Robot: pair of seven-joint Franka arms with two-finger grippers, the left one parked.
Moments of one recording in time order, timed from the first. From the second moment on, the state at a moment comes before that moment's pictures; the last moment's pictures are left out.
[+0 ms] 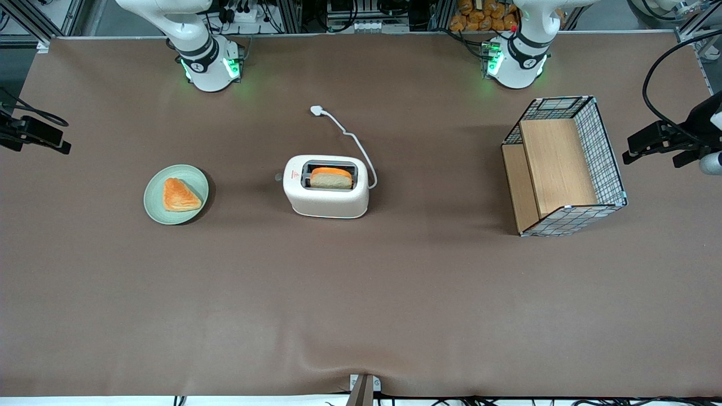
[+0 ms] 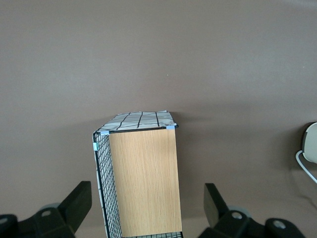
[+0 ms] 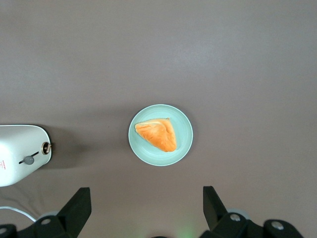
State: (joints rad) arm -0.01 0.03 -0.10 -1.50 0.02 1.45 -0.02
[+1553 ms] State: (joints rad) arm 0.13 0.22 -0.09 -1.87 0.48 1.56 0.01
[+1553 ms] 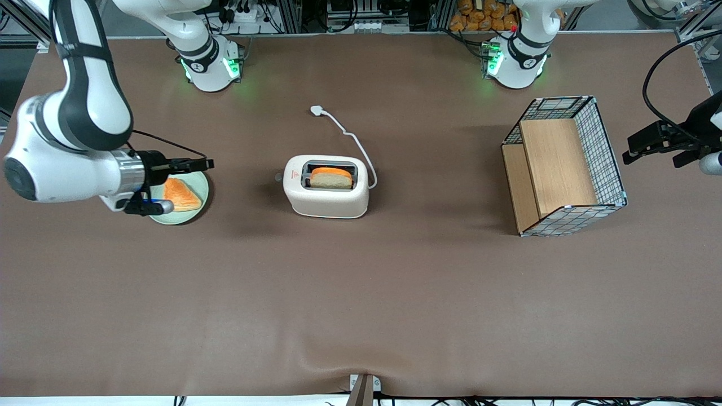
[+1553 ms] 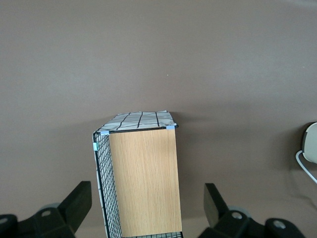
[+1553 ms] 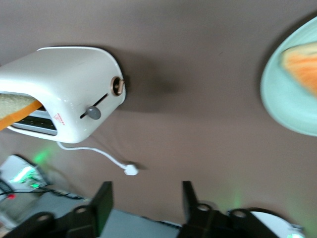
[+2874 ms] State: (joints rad) arm 0.33 0.31 -0.08 -1.99 0.73 1.83 0.05
